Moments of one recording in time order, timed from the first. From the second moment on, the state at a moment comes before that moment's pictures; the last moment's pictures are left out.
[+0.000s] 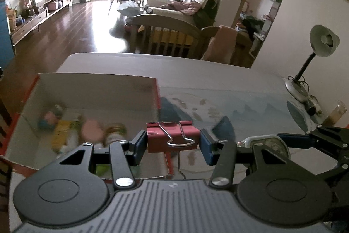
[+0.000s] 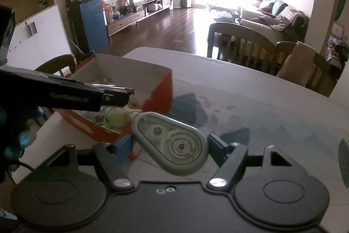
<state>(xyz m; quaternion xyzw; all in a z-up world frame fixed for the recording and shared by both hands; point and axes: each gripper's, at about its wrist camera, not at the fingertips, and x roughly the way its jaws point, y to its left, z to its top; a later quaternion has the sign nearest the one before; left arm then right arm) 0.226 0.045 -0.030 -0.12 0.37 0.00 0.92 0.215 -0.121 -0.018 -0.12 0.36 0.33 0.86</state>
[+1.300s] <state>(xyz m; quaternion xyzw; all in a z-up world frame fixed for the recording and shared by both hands) 0.247 0.213 -0.099 -0.09 0.42 0.06 0.90 0.264 0.057 -0.094 -0.17 0.42 0.31 0.84</state>
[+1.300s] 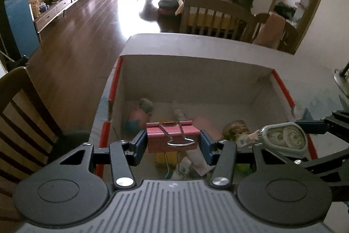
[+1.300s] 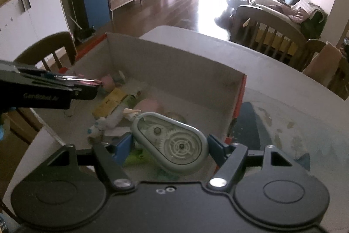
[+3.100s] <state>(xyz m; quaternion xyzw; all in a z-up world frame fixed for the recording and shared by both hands) 0.238 0.199 -0.080 -0.07 0.42 0.05 0.90 0.249 0.034 -0.072 -0.12 0.39 0.33 0.85</state>
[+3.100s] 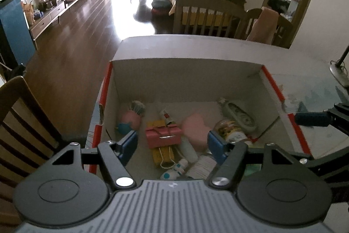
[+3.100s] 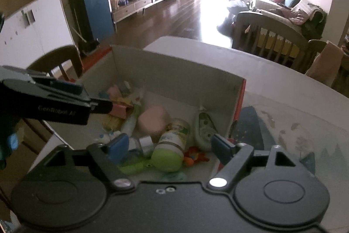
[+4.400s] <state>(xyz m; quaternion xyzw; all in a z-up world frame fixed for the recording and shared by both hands) 0.140 0.167 -0.021 -0.10 0.32 0.04 0.94 0.183 -0.028 -0.015 0.01 0.31 0.36 0.88</state>
